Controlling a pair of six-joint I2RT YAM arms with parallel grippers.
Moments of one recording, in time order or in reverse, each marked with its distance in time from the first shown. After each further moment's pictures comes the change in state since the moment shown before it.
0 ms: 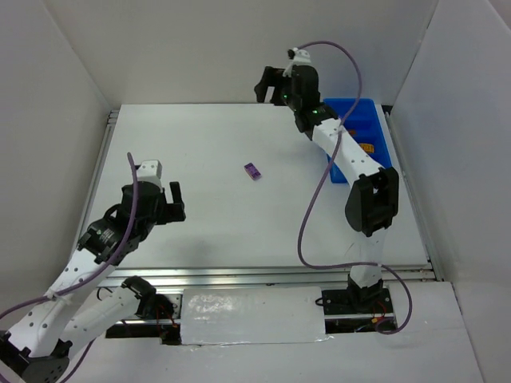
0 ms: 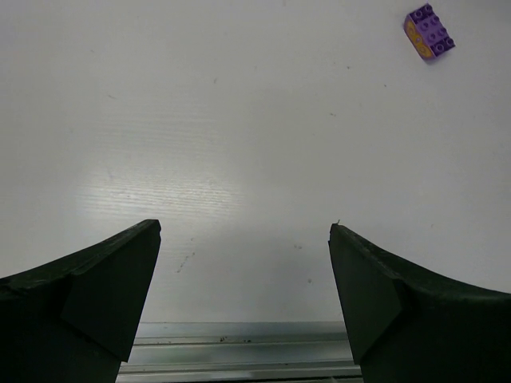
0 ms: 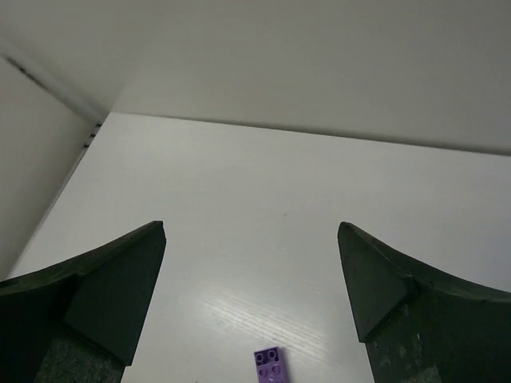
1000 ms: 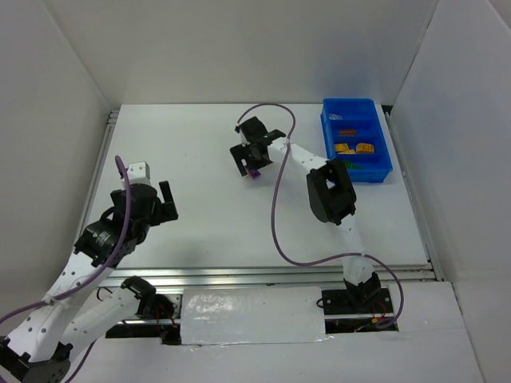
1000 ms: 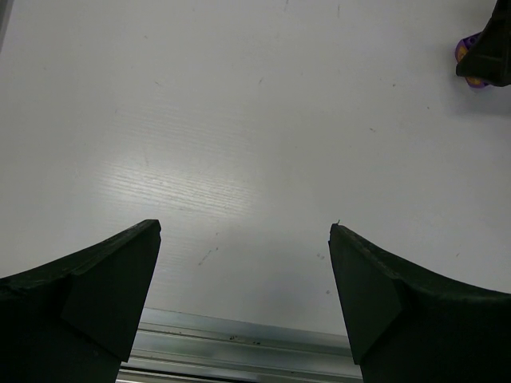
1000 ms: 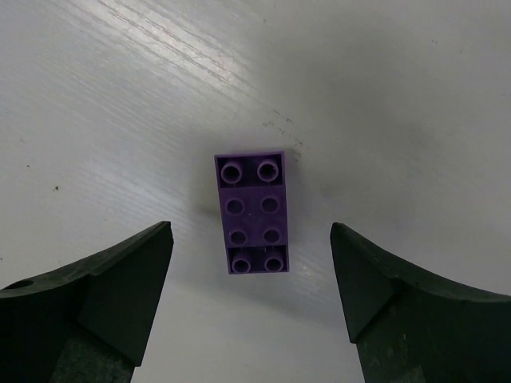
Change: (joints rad) left arm 0.023 -0.040 0.002 -0.067 -0.132 -0.083; right arm 0.240 0.326 0.084 -0.569 0.048 -0.297
